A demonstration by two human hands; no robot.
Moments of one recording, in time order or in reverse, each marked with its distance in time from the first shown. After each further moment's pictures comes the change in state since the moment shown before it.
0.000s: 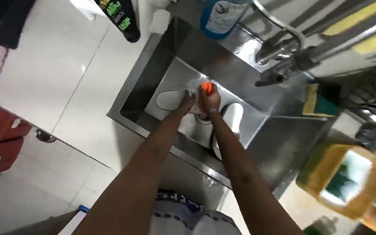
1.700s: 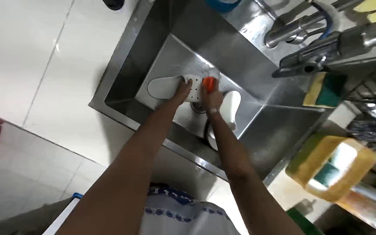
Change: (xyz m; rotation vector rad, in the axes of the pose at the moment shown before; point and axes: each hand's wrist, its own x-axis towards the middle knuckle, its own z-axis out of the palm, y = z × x) left_hand 0.002 -0.004 0.007 -0.050 -0.006 -0.084; right_hand -0.019 0.036 -0.007 -0.228 0.005 0.079
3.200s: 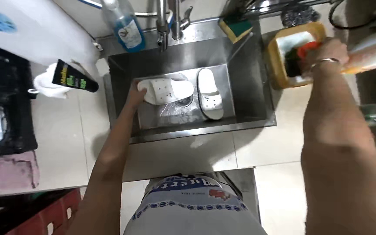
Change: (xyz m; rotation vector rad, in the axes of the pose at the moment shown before) left_hand -0.082 0.107 -0.118 0.493 -0.088 0.352; right_hand -0.160 0.266 -0.268 0.042 0.516 0.732
